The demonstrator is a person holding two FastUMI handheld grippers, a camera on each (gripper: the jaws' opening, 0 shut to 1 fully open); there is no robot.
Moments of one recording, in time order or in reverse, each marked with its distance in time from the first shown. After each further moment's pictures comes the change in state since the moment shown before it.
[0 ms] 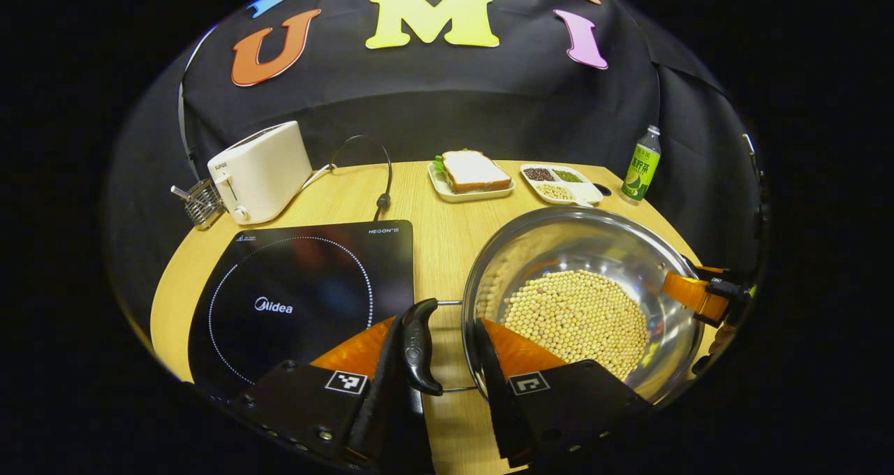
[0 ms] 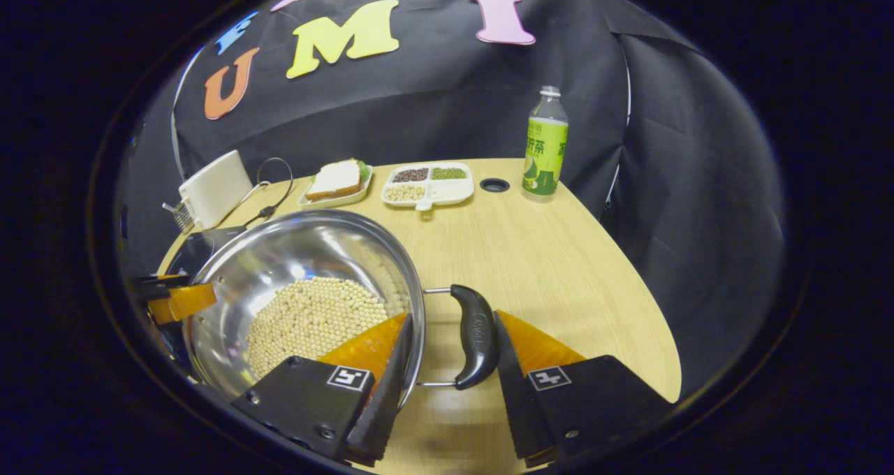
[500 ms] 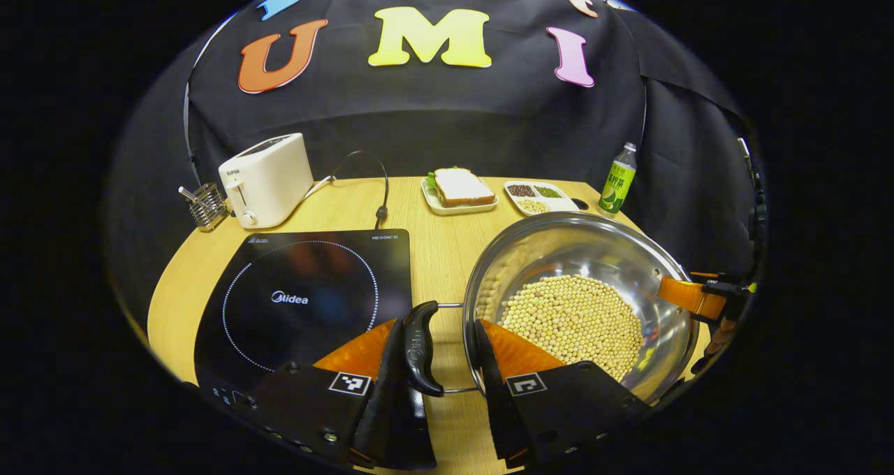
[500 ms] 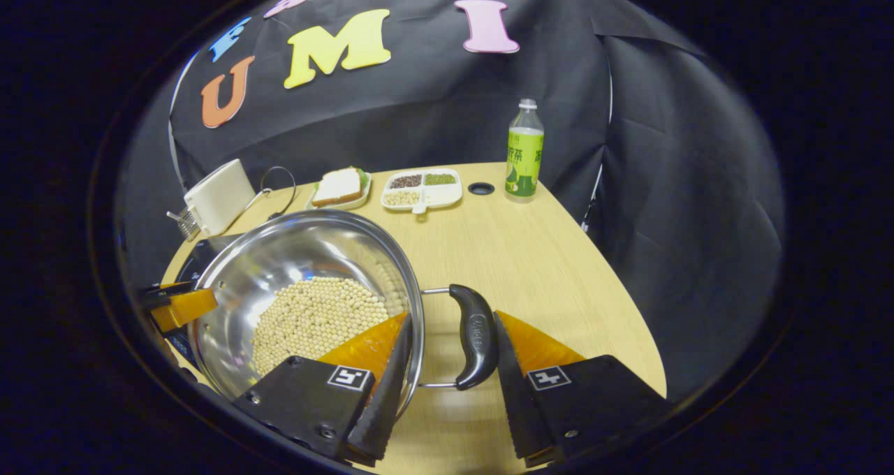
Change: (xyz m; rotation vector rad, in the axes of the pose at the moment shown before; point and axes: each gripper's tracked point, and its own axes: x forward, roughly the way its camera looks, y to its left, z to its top) left arm -0.050 -0.002 0.008 0.001 -0.083 -0.044; right arm -0.065 0.002 0.004 0.025 -0.029 -0.023
